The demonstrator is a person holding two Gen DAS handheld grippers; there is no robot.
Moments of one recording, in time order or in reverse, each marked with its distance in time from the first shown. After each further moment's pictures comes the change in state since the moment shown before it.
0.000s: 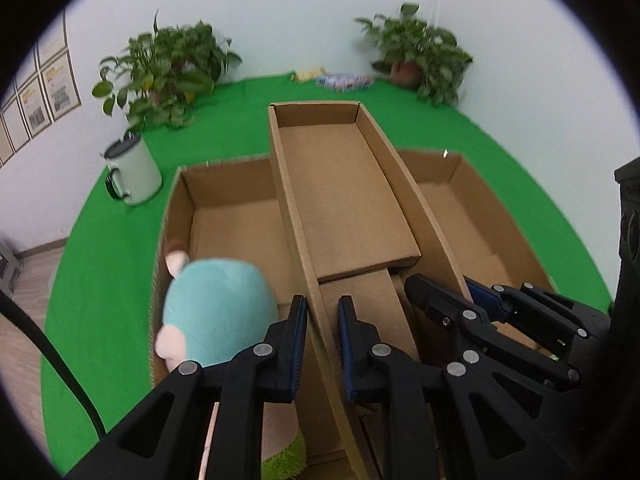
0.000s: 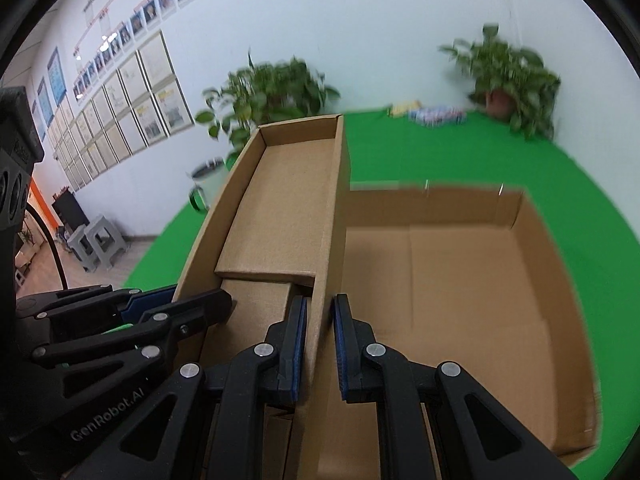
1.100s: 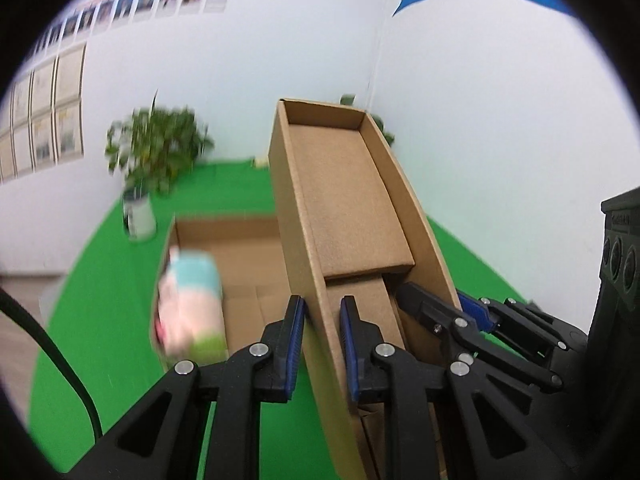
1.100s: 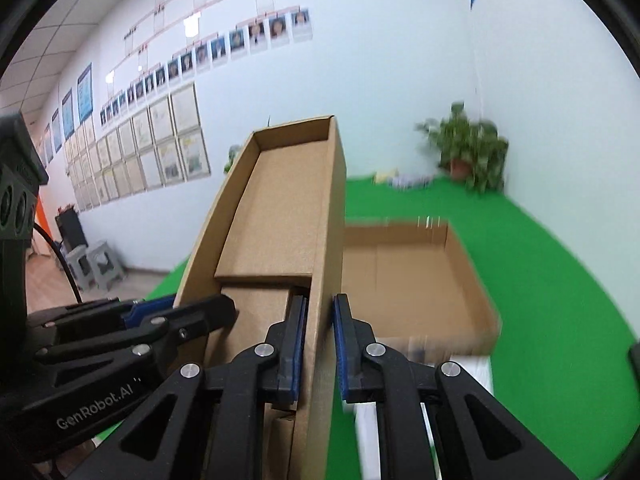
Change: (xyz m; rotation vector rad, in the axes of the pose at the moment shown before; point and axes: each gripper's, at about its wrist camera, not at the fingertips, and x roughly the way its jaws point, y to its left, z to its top) left arm -0.208 -0.067 -0.099 0.029 -0.376 -0.134; right arm -0.282 0.057 -0.142 -0.083 -0.306 -0.057
